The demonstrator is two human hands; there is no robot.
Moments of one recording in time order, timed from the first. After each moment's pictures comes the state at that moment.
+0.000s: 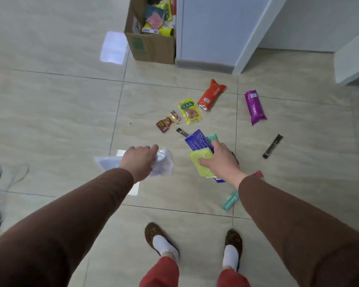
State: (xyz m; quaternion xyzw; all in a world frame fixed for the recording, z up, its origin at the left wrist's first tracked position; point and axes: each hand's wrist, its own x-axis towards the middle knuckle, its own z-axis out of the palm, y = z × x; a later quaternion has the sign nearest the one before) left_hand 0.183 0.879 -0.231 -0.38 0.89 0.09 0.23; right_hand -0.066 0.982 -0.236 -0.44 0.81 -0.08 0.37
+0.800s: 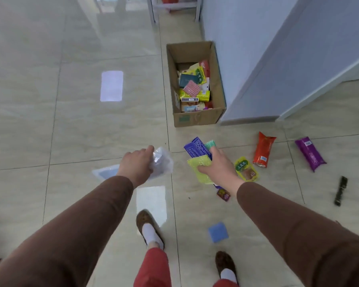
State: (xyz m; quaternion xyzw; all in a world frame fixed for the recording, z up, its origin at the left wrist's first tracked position) left_hand 0.330 0.325 -0.200 -0.38 0.90 0.10 0.18; right_hand 0.112 0.483 -0.215 -0.37 0.85 -0.15 0.35
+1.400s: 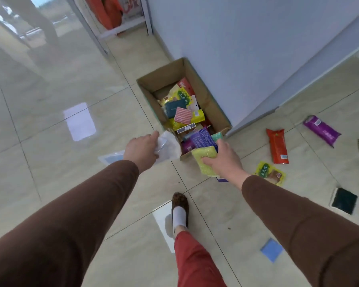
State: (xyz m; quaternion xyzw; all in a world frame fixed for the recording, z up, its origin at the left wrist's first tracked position) left_hand 0.159 0.014 -0.235 -0.18 0.96 0.08 0.18; right_hand 0.042 0.251 -0.259 -0.16 0.91 -0.22 0.32
